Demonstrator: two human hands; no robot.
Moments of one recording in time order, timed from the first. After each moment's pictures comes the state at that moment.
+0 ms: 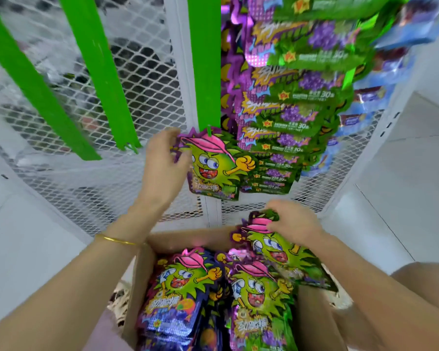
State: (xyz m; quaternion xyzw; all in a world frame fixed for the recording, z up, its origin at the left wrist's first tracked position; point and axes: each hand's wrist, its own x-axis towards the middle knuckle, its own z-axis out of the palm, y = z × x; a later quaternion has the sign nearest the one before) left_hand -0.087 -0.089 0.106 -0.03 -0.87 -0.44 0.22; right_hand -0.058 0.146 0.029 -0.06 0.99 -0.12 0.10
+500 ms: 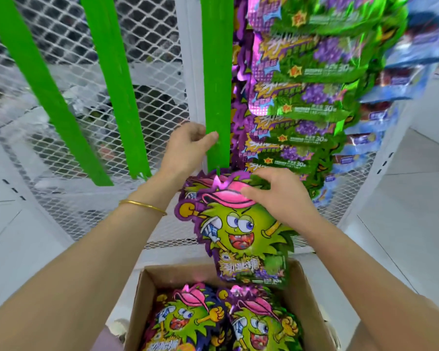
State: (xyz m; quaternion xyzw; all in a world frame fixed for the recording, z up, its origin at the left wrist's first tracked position) left_hand -0.127 -0.066 0.176 -0.03 -0.83 -0.53 0.16; right_hand -0.080 0.109 0.138 -0.14 0.93 -0.32 -0.10
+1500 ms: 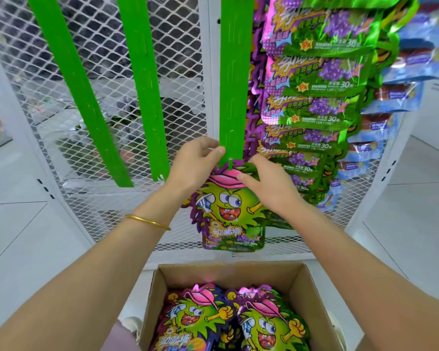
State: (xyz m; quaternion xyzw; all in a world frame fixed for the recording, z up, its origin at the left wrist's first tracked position) left_hand -0.080 -0.078 0.188 -0.04 -0.86 -0.48 0.14; right_hand -0.090 0.078 0.153 -0.14 0.94 -0.28 -0.11
